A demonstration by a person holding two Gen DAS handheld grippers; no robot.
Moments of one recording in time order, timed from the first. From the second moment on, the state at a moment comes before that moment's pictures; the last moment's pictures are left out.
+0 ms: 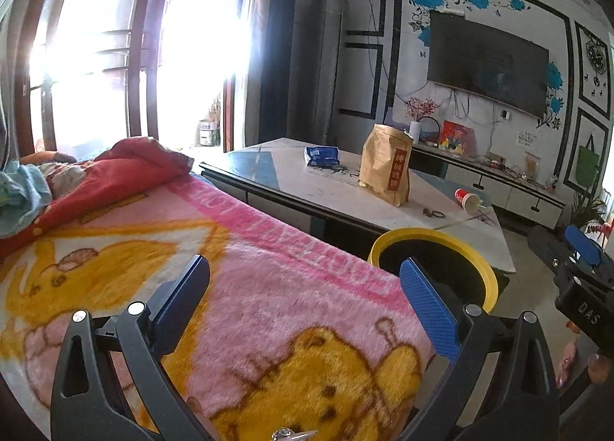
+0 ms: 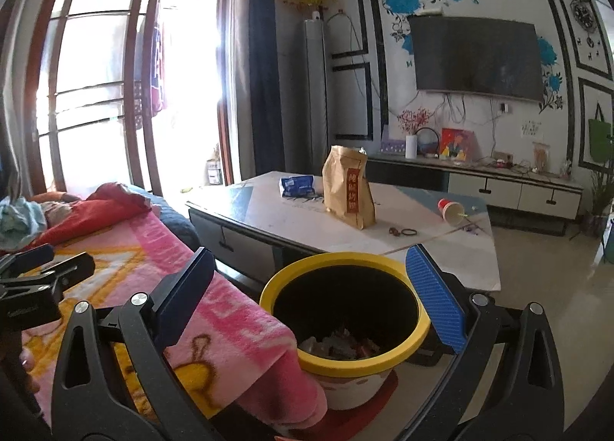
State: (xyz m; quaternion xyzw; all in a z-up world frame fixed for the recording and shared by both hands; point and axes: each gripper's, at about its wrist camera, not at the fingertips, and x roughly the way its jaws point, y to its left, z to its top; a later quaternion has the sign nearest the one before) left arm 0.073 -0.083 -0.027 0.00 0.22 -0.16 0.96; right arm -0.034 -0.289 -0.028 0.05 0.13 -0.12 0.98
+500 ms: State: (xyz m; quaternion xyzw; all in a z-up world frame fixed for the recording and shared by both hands) left arm 0.058 -0.067 -0.037 -0.02 0.21 -0.14 0.97; right arm -0.032 -0.274 -0.044 0.03 0.12 -0.11 0.99
